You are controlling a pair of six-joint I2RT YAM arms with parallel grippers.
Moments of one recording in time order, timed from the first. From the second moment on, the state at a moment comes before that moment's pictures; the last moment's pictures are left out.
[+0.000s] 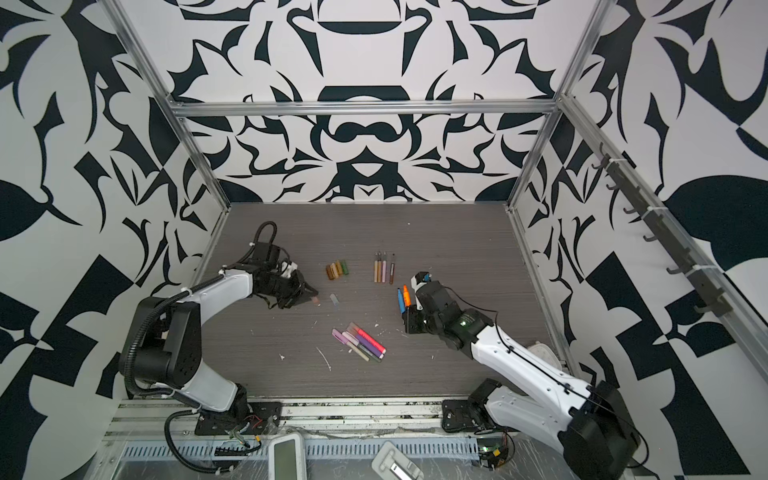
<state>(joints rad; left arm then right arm) -0.20 1.59 0.88 -0.49 0.63 -0.72 0.61 1.05 0.64 -0.48 -0.10 0.57</state>
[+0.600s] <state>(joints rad) -0.27 1.75 0.89 -0.33 0.60 -0.77 0.39 1.46 0.68 -0.34 -0.31 0.46</state>
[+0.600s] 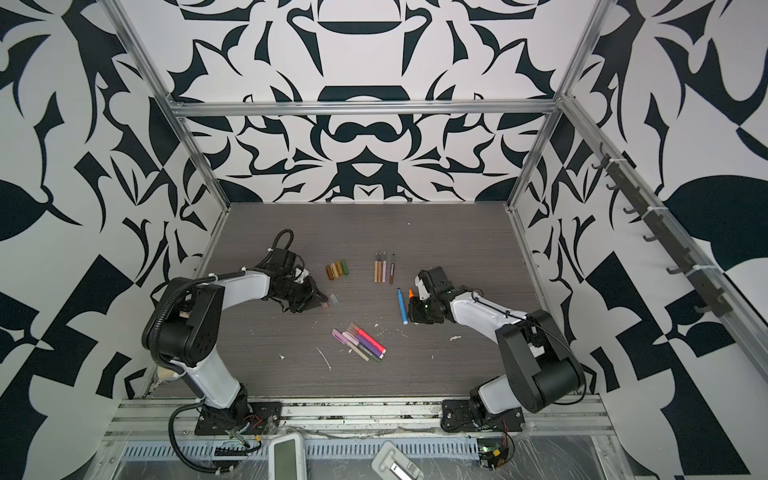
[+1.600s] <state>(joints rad) -0.27 1.78 0.92 -0.30 0.62 -0.77 0.32 1.52 0.69 -0.28 -0.41 0.46</state>
